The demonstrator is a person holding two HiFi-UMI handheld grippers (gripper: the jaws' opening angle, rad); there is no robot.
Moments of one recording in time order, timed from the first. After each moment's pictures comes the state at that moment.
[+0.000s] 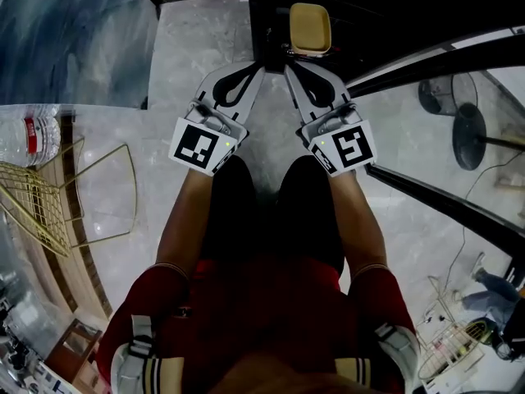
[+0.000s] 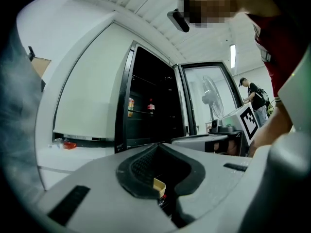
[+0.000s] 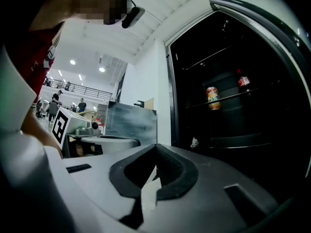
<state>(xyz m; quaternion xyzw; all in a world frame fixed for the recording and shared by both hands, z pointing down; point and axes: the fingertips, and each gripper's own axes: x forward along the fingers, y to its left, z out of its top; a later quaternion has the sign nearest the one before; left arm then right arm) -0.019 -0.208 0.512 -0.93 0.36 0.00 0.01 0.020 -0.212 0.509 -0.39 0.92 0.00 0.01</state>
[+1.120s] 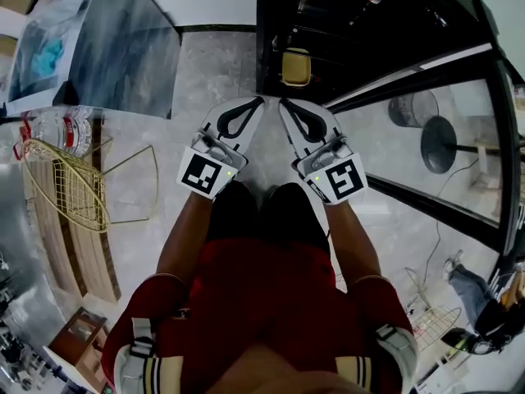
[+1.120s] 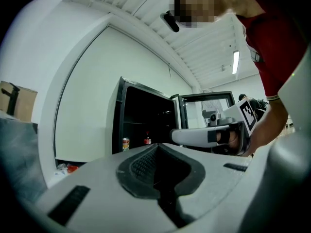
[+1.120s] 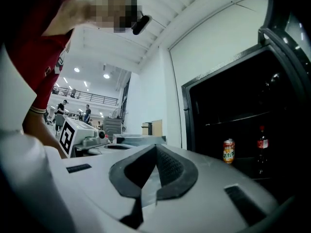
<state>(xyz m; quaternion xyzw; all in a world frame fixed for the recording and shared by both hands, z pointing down) -0.031 -0.170 0.238 -0.93 0.36 0.01 0.01 -0.001 -0.165 0.219 -0.36 0.93 0.00 0.03</state>
